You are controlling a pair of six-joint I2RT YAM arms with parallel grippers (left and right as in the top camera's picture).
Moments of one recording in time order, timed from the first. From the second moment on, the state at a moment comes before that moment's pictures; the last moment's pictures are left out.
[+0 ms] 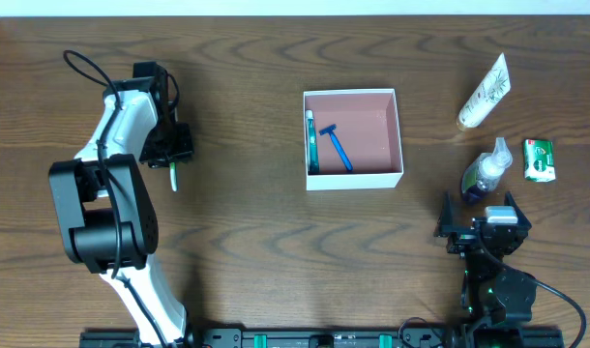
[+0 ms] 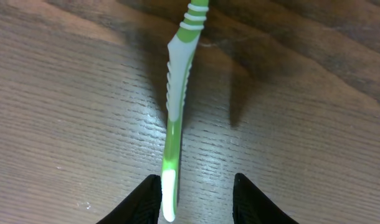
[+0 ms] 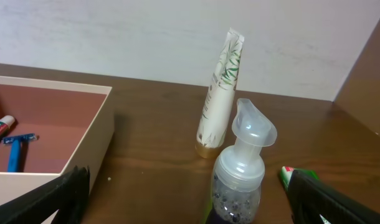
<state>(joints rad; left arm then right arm) 0.10 2.04 1.48 -1.01 -0.03 -0.14 0.00 0.01 0.01 -0.07 0.06 -0.09</state>
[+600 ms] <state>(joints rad) 0.15 2.06 1.48 -0.98 -0.03 -0.05 0.00 0.01 0.01 -0.07 0.06 -0.09</state>
